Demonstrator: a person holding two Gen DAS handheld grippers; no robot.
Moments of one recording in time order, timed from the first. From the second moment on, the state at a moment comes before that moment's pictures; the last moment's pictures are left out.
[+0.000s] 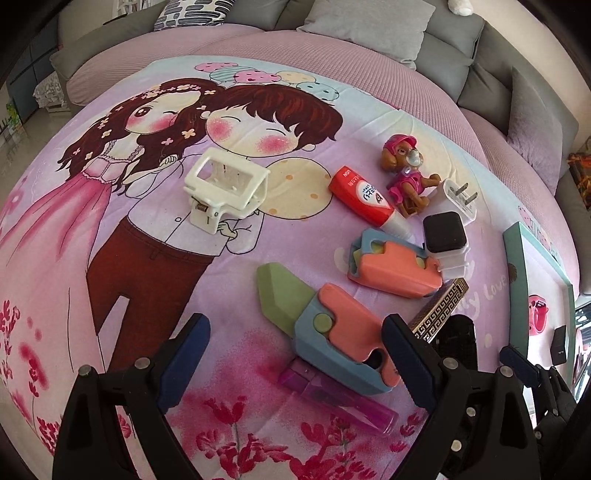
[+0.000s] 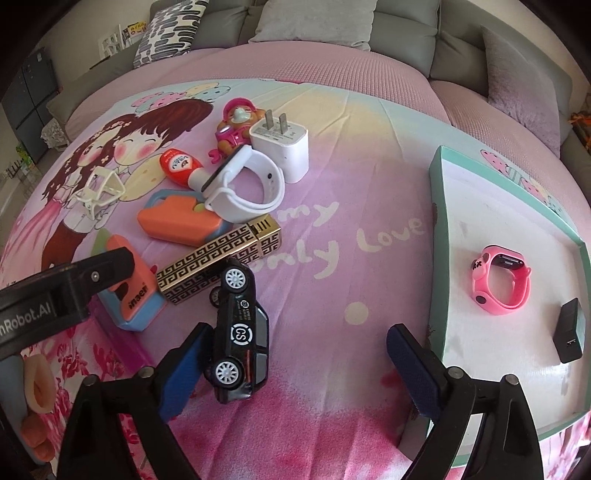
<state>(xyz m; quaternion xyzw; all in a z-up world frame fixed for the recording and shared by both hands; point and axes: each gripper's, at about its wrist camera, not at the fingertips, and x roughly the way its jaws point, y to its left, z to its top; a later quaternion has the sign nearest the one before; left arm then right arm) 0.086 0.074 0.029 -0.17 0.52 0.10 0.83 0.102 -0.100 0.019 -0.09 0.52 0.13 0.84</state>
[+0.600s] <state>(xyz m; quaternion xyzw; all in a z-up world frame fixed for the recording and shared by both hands) 0.088 0.038 0.031 -0.13 0.53 0.05 0.84 0.102 -0.099 0.027 -0.07 0.51 0.13 0.85</state>
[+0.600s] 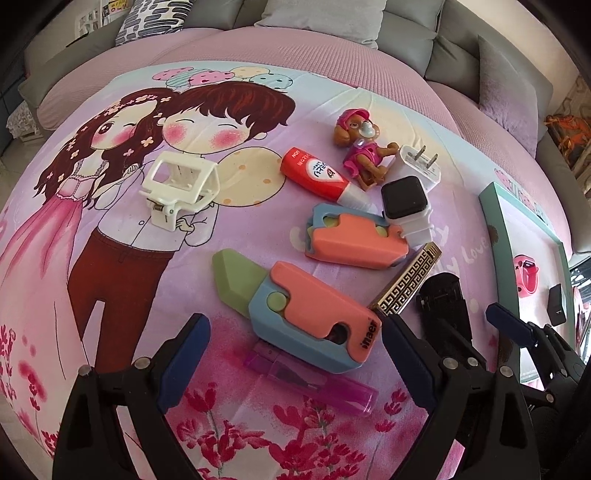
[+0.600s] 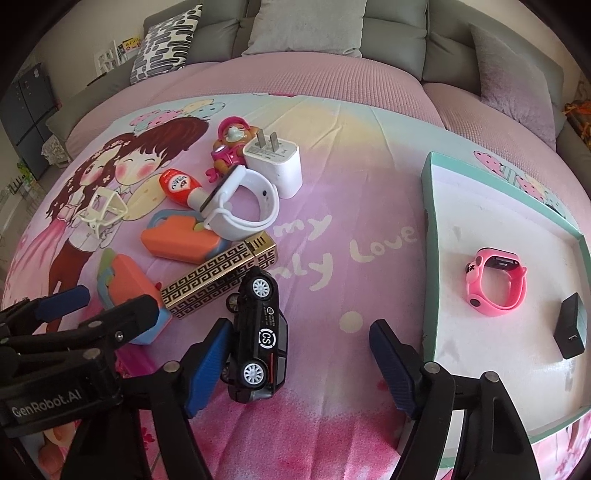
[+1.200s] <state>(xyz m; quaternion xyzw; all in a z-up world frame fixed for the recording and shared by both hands) 0.085 0.056 0.024 -0.14 0.53 0.11 0.83 0.100 -0.097 0.031 -0.07 0.50 0.14 0.85</state>
